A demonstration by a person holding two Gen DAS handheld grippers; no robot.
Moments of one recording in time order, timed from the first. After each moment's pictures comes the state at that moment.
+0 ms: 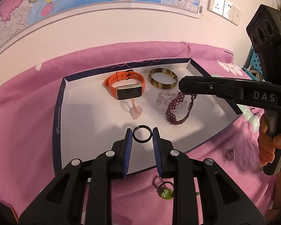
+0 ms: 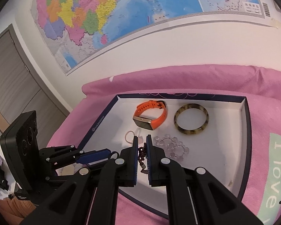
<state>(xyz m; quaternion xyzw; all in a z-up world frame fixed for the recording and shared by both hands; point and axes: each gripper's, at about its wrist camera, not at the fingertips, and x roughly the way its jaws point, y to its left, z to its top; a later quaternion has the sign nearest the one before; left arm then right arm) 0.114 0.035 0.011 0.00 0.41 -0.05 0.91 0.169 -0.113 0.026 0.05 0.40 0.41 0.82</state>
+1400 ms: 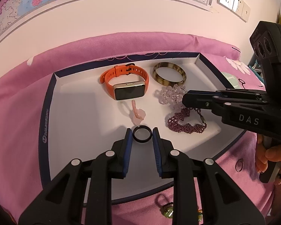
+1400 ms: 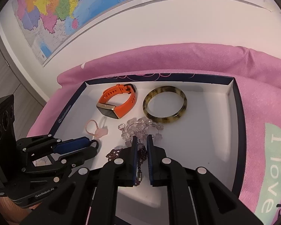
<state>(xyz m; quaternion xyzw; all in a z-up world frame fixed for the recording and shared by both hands) 0.140 0.036 -0.006 -0.02 0.43 -0.04 0.90 0.193 -0.112 -0.010 0.01 0.44 0.34 0.83</state>
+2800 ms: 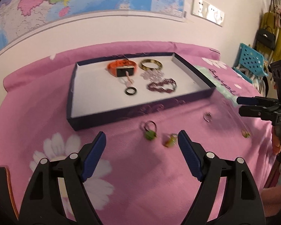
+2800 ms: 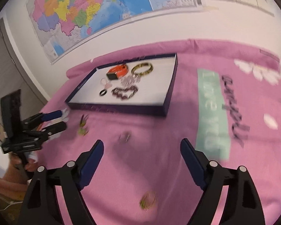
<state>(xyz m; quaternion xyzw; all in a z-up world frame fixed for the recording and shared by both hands) 0.012 0.031 0.010 -0.01 0.38 -0.06 0.92 0.054 -0.241 0.007 0.02 0.42 0.33 0.85</state>
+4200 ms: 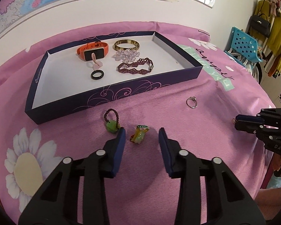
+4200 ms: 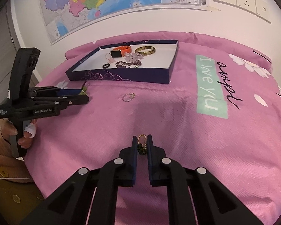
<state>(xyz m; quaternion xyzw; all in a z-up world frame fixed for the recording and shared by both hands) 0.031 -0.012 -0.014 0.00 0.43 -0.10 0.90 -0.002 -0.237 -0.011 -0.05 0.41 0.30 0.86</state>
